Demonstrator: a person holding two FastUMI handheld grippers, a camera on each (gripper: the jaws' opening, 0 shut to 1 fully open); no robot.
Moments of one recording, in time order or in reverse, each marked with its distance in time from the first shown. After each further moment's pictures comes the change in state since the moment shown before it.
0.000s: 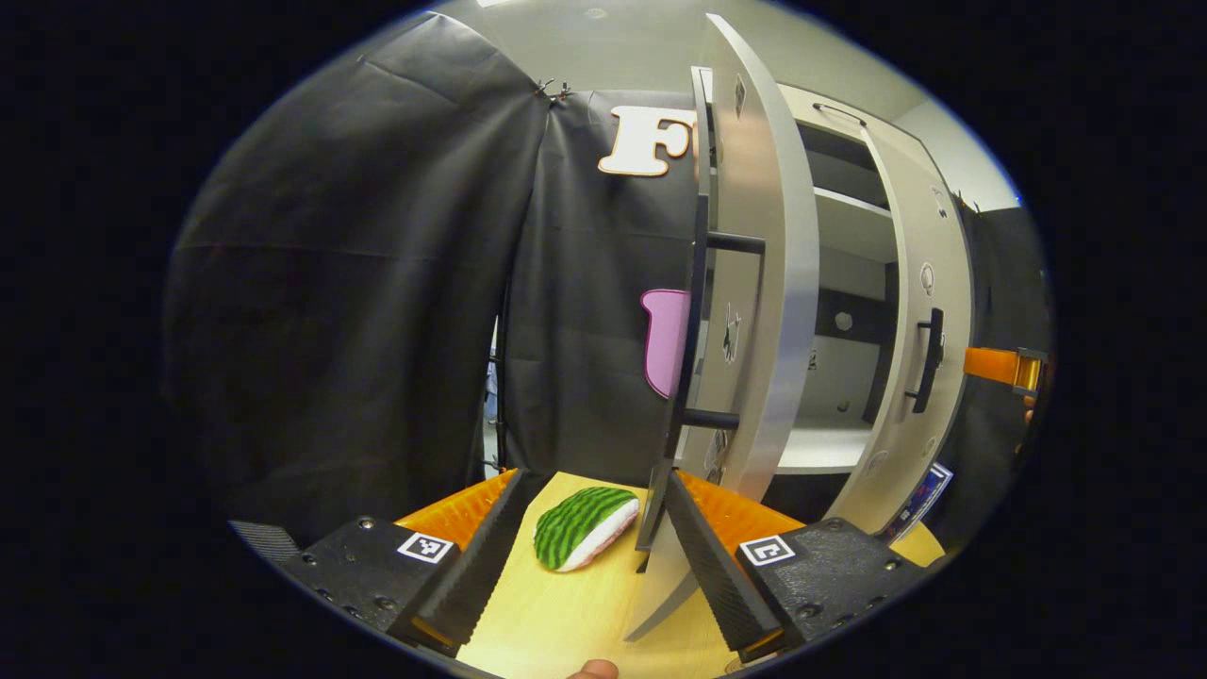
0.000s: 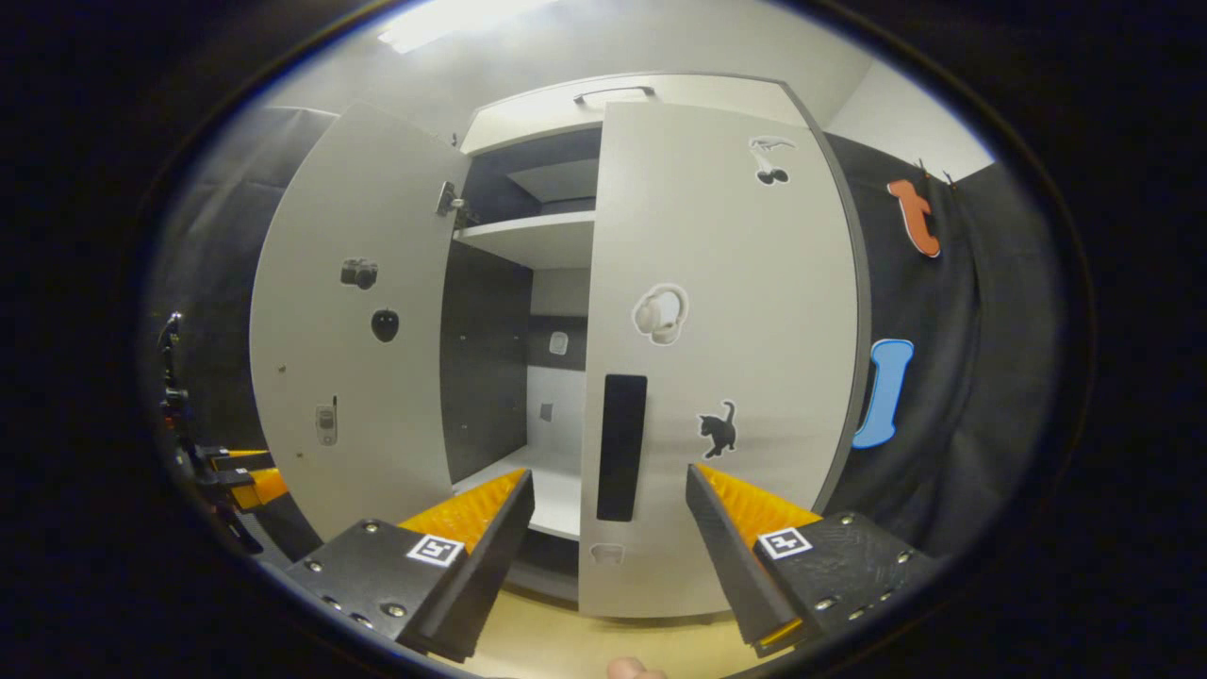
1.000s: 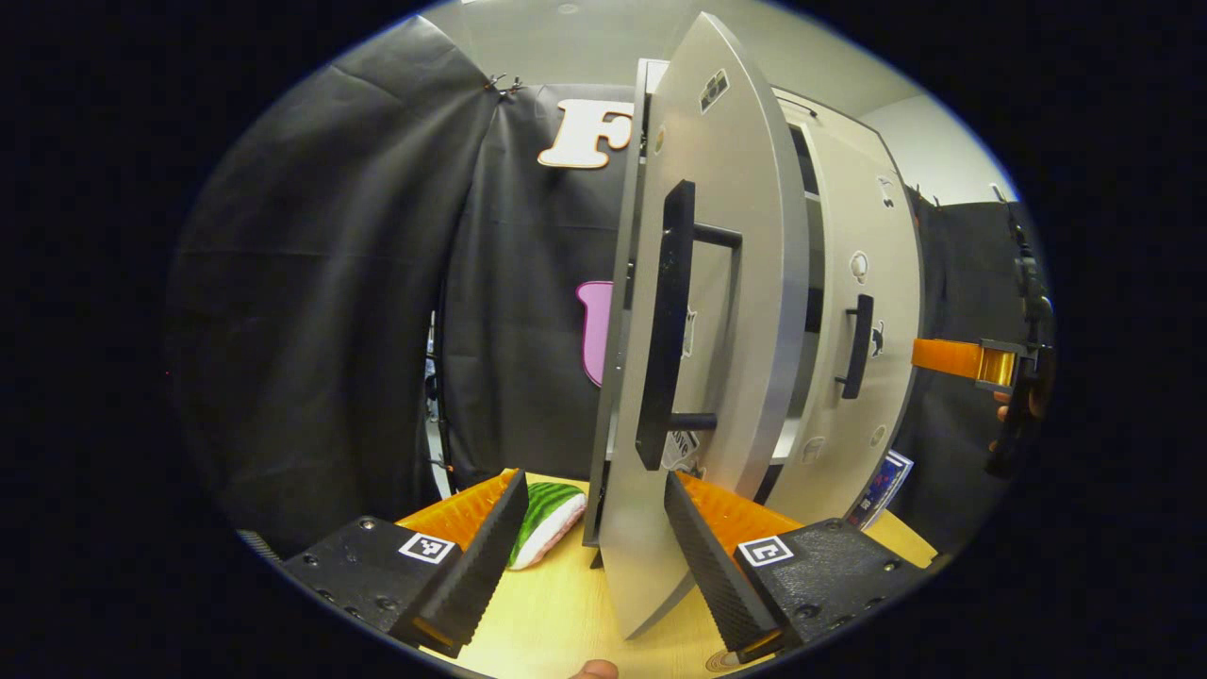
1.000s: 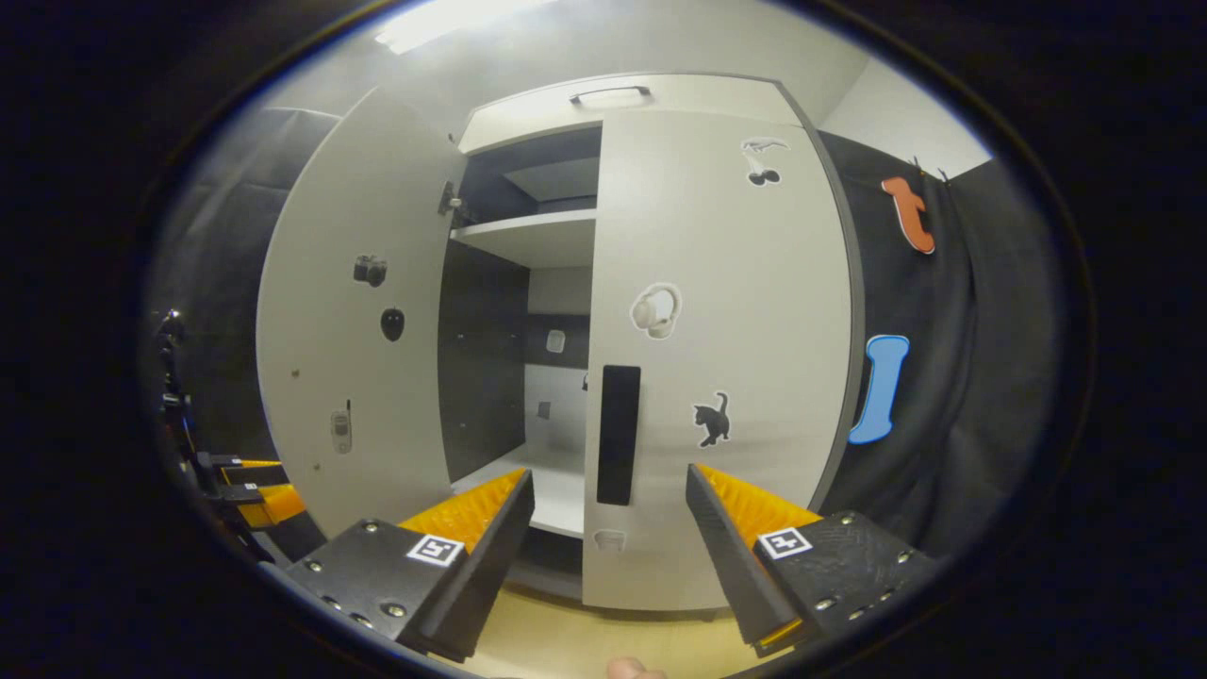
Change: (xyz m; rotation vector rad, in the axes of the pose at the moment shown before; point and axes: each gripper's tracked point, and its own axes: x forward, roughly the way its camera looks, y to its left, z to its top) left arm 0.001 -0.062 -0.007 0.047 0.027 -0.185; right arm -0.009 -0.002 -0.004 0.002 0.005 -0.017
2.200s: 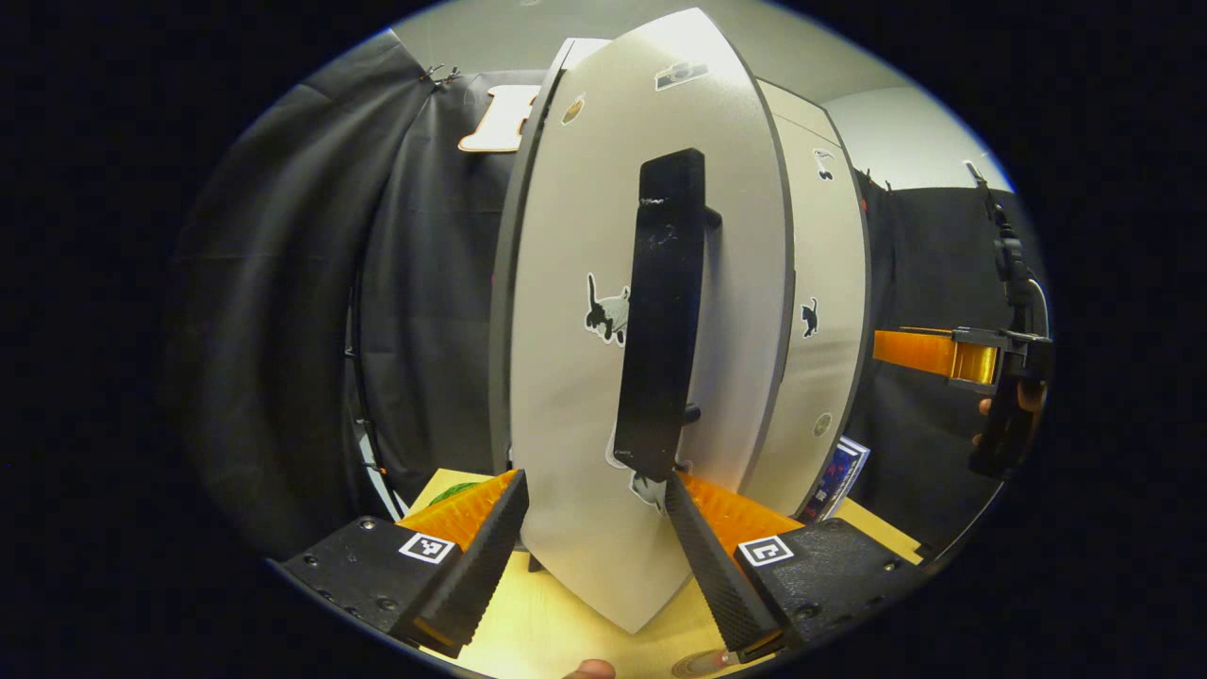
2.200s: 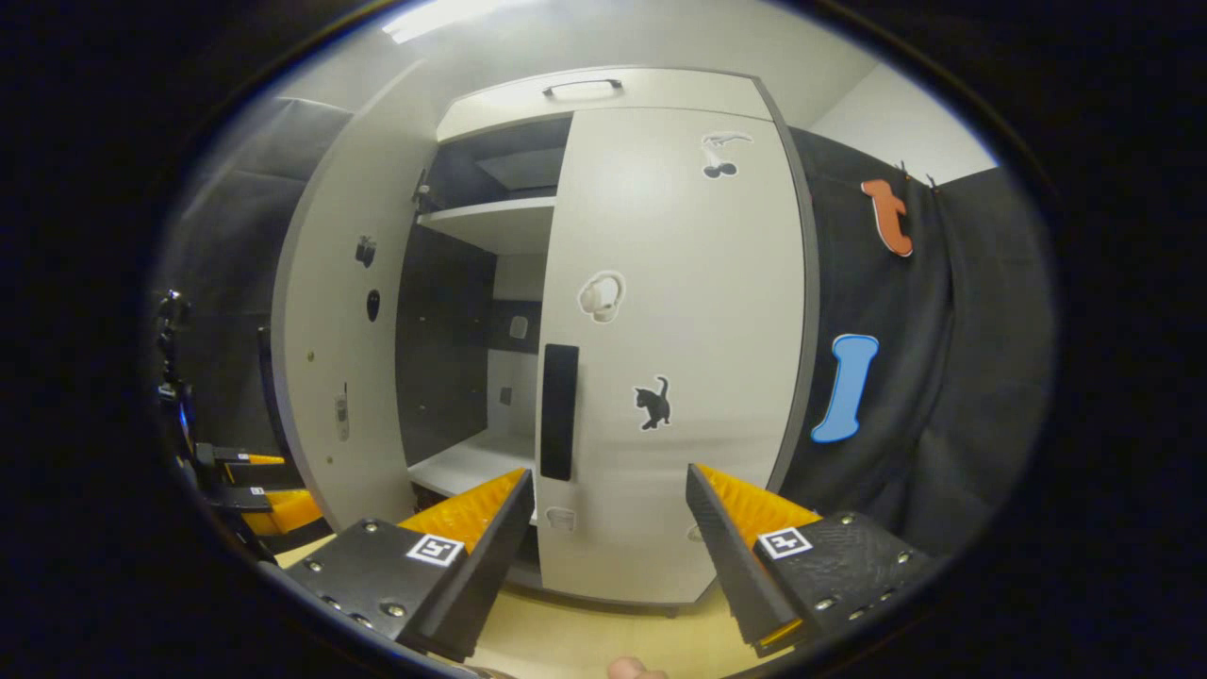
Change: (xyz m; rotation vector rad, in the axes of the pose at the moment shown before) left arm 0.037 -0.090 -0.013 0.015 0.040 -0.183; right arm -0.003 -0.047 -0.010 -0.037 0.015 -0.088
